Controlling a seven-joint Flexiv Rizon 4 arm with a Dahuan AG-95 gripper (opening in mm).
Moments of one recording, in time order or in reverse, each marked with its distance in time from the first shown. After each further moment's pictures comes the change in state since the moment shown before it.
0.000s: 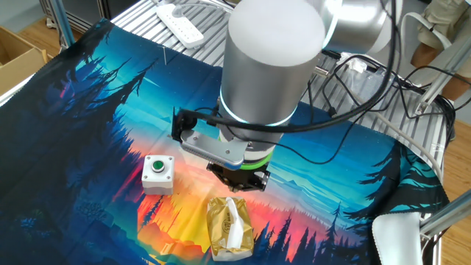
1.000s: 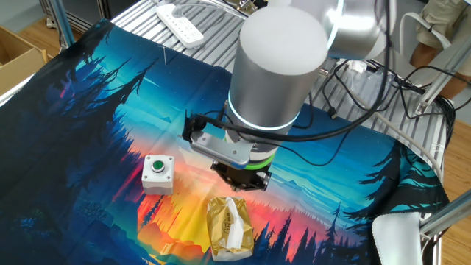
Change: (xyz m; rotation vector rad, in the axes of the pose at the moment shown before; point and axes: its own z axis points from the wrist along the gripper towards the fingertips) arm 0.016 0.001 0.029 0.010 -0.021 0.005
